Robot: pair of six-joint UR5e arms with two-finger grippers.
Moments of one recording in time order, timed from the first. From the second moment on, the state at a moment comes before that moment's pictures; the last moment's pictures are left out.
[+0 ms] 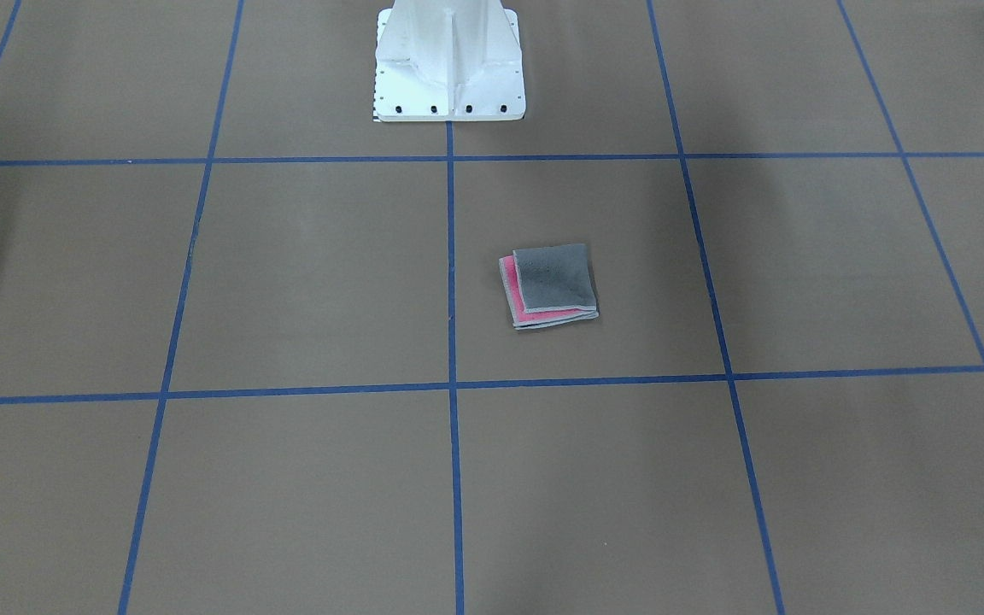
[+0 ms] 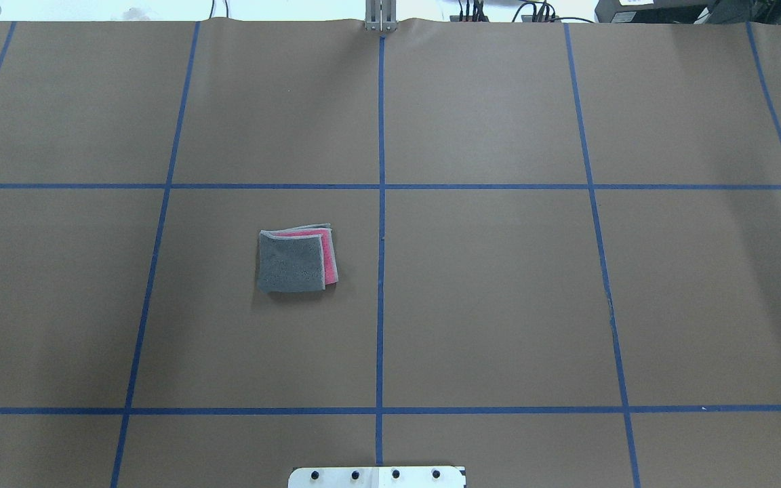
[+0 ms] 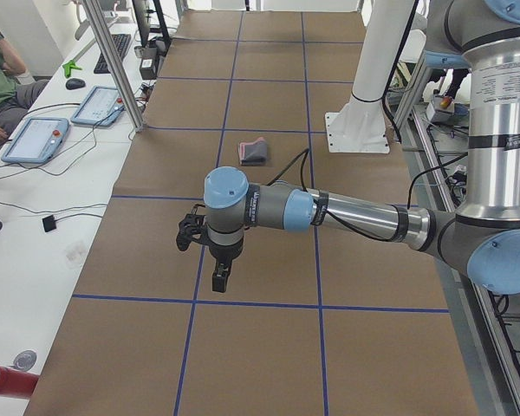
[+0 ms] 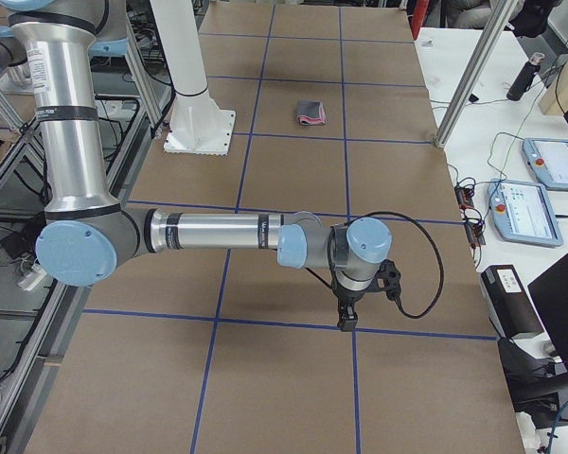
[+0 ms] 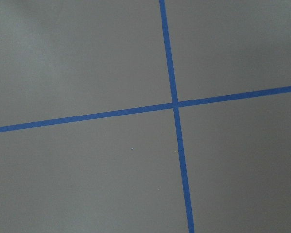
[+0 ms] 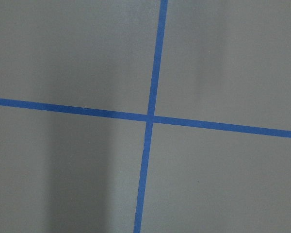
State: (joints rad) left arm -1.58 -1.50 -1.84 -1.49 -2.26 0.05; right arm 1.54 -1.47 1.51 -1.62 2.32 -0.09
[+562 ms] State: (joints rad) left arm -1.58 -1.50 -1.82 -1.49 -2.31 0.05; right arm 1.54 -1.47 1.52 -1.62 2.35 -0.09
